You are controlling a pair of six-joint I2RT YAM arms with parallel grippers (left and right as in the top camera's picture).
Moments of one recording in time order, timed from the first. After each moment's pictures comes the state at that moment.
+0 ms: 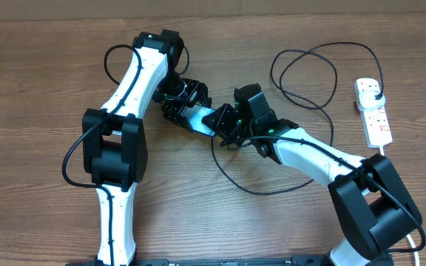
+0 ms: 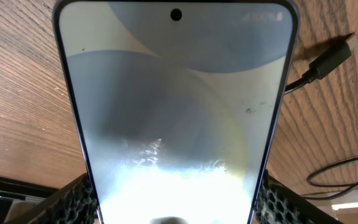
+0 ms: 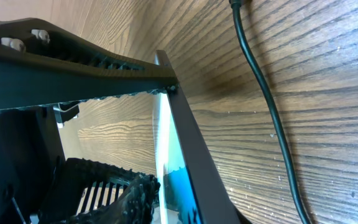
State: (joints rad) left arm -0.25 2.31 2.01 -1.41 0.51 -1.24; right arm 0.55 1.80 1.02 0.03 -0.40 1.14
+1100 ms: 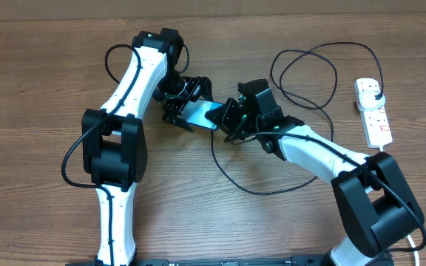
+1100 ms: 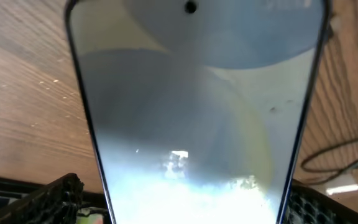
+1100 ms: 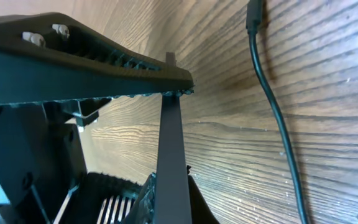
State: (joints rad) left arm -0.24 2.31 2.02 -1.40 0.54 -1.22; right arm 0.50 1.80 1.02 0.08 -0.46 1.11
